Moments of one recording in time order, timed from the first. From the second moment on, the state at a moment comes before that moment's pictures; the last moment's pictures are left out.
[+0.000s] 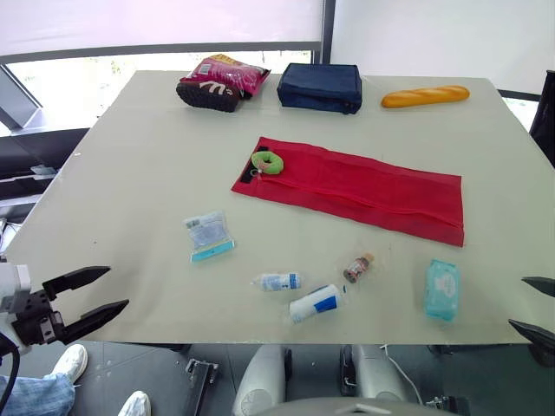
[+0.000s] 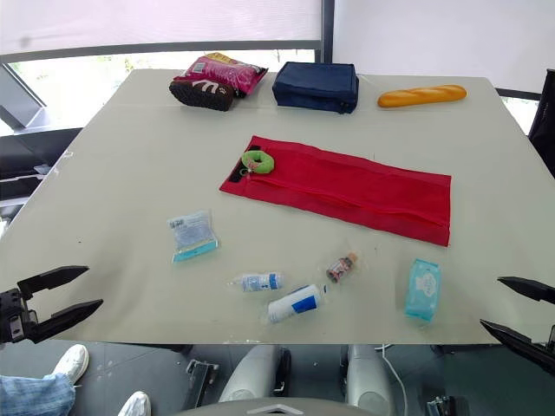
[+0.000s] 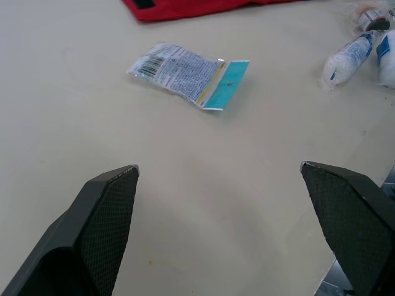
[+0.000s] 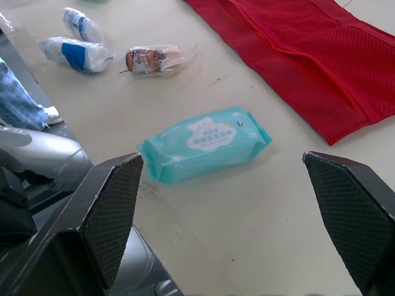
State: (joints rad) left arm 0.30 0.90 0.70 0.31 -0.57 0.05 -1.53; right arm 0.52 -0.77 -0.74 -0.12 0.65 0.11 1.45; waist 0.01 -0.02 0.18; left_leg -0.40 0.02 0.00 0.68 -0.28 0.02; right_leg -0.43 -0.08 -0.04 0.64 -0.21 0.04
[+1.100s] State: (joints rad) left arm 0.09 0.90 0.53 0.08 -0.58 0.49 -1.16; right arm 0.24 -0.77 -0.52 -0.50 0.84 0.37 1.14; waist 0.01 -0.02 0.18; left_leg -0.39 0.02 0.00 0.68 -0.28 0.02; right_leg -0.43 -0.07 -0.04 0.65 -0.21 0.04
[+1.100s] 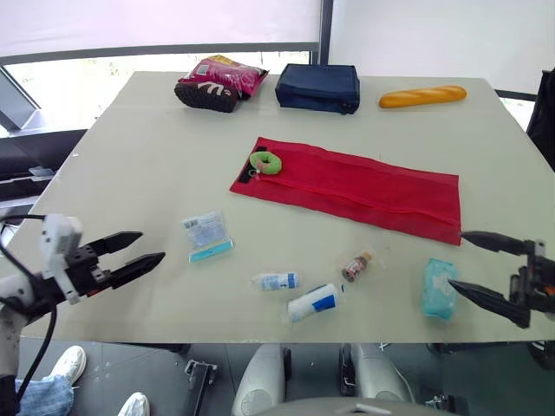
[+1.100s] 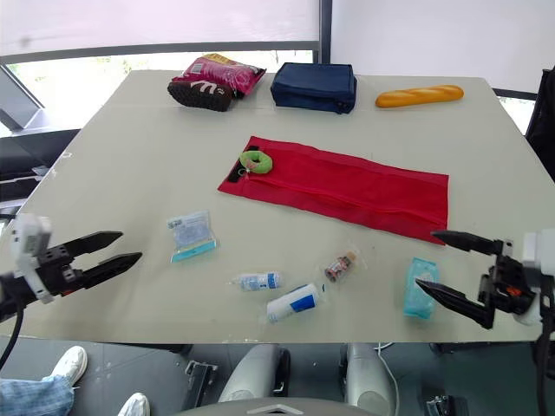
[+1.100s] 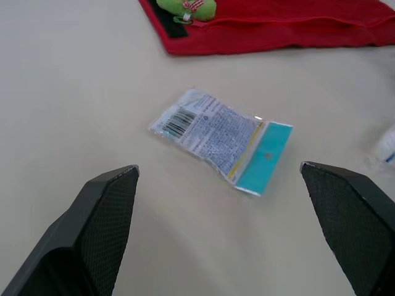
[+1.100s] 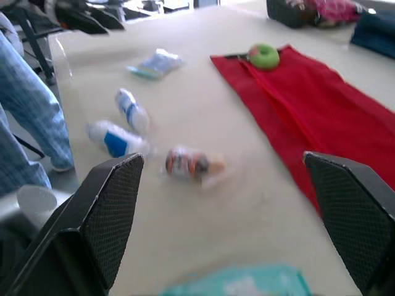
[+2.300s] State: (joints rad) left arm -0.23 0.81 0.36 0.10 -0.70 0.93 -0.92; right arm -0.23 -0.73 -0.12 -0.72 0.93 0.58 0.71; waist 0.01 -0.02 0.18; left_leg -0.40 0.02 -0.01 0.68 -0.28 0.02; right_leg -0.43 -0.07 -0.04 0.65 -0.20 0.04
